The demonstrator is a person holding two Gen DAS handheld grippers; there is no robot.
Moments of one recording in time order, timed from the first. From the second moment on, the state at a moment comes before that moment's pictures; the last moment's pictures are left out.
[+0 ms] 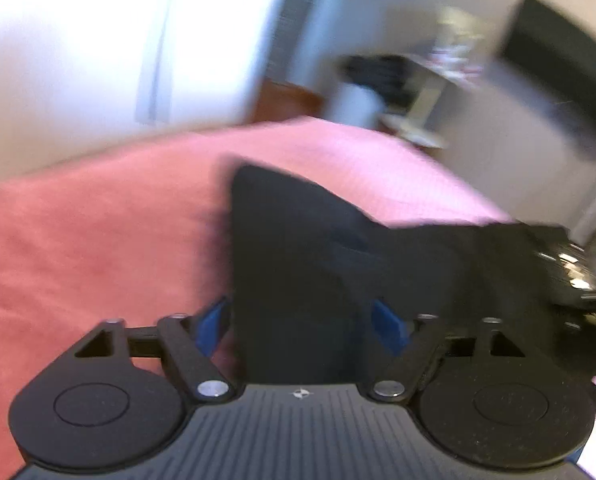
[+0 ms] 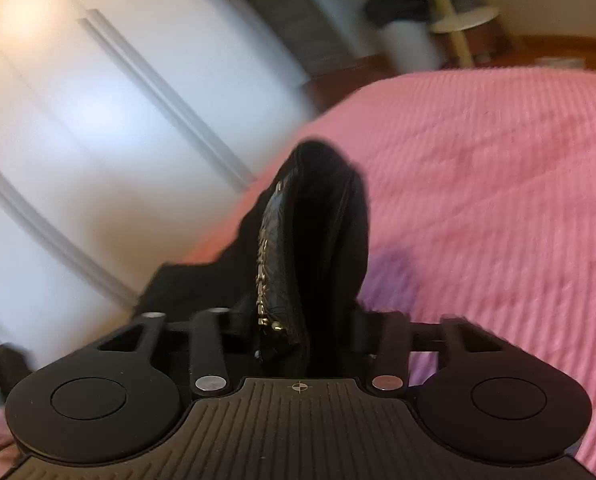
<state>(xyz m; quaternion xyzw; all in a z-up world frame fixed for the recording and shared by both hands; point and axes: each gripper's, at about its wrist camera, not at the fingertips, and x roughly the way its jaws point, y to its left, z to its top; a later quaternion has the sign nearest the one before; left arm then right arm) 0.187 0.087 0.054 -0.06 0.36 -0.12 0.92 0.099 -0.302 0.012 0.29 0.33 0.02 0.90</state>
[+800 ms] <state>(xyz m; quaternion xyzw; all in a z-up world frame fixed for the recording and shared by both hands) 0.273 0.058 -0.028 -0.05 0.41 -0.04 0.91 0.208 -0.186 -0.067 -0.07 0.34 -0.01 0.94</state>
